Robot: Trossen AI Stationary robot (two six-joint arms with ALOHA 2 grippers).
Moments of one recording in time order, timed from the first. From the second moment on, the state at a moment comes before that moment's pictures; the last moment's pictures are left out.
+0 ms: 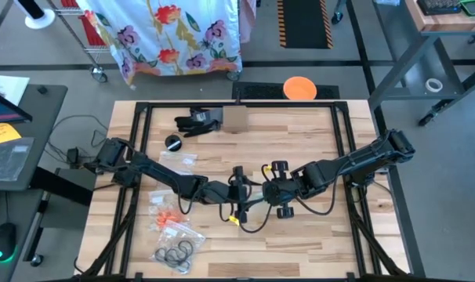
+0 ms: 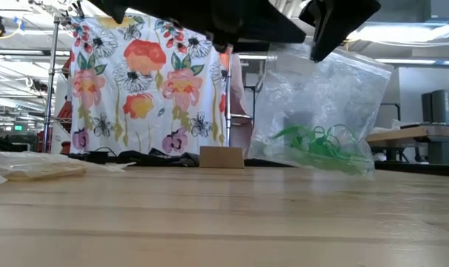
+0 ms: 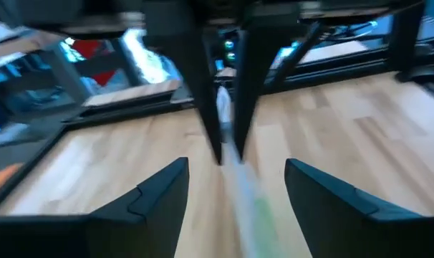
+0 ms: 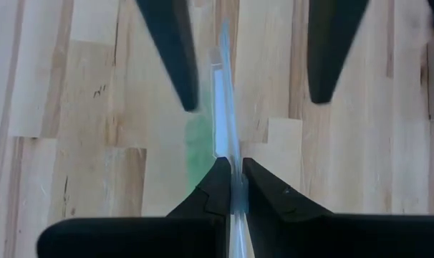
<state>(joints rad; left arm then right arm) -0.29 1.82 1.04 0.56 -0.43 0.16 0.35 1.59 1.34 -0.90 0.28 0.18</state>
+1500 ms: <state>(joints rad) -0.31 1.80 1.04 0.51 -0.46 0.13 0.35 1.59 1.34 -0.95 0.28 0.21</state>
